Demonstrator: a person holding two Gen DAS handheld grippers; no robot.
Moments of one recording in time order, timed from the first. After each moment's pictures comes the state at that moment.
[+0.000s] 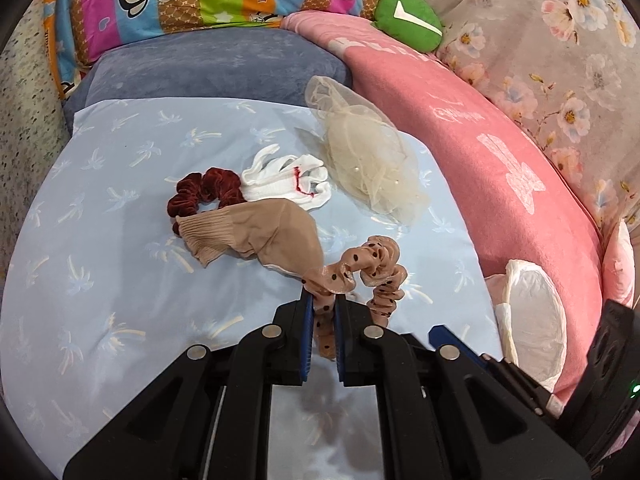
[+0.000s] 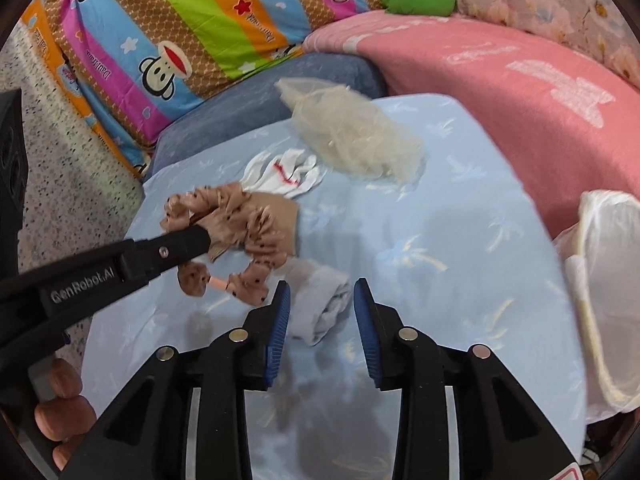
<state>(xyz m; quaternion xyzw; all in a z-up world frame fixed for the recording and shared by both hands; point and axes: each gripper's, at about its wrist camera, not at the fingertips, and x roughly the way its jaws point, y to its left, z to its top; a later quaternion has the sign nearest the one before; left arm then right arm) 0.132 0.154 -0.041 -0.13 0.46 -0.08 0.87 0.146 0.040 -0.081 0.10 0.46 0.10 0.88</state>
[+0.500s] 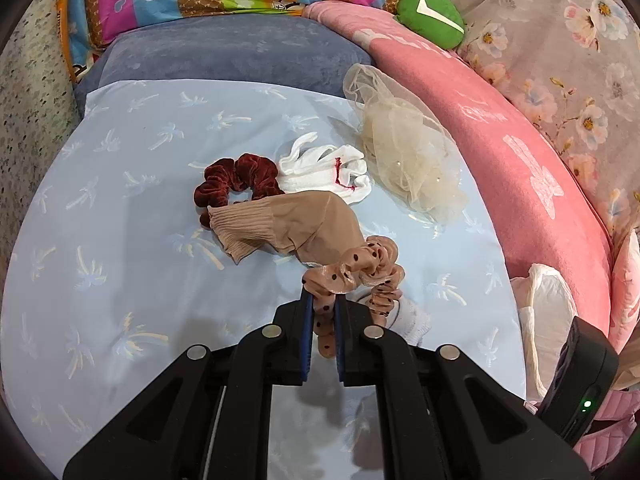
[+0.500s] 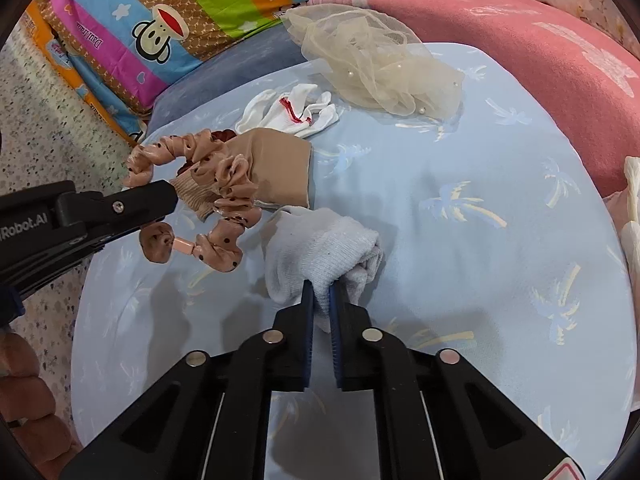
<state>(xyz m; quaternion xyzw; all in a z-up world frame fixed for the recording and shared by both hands) 0.140 0.177 -0.058 -0.14 0.48 -0.06 0.87 0.158 0.060 -0.122 0.10 0.50 0.11 0.85</state>
